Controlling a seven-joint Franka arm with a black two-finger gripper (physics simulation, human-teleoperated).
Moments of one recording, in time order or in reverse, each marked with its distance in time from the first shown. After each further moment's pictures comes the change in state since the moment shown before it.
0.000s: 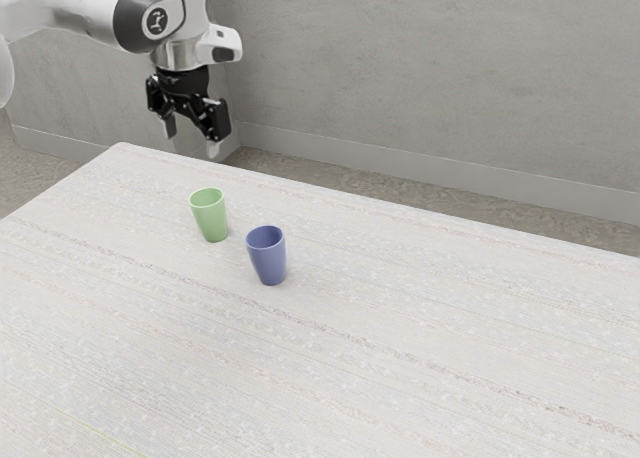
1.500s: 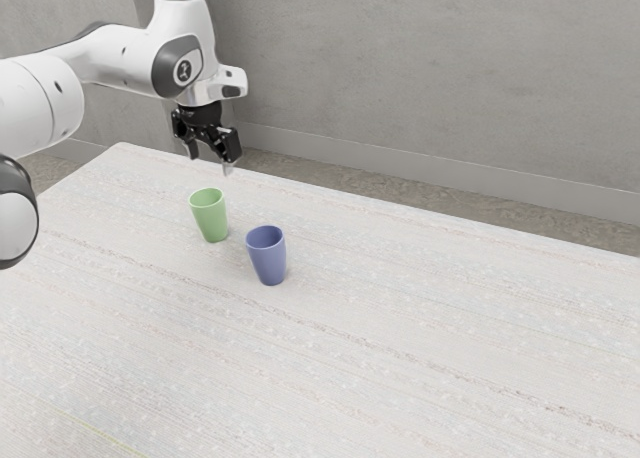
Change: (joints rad) arm 0.085 0.358 0.030 0.238 -0.054 0.179 0.169
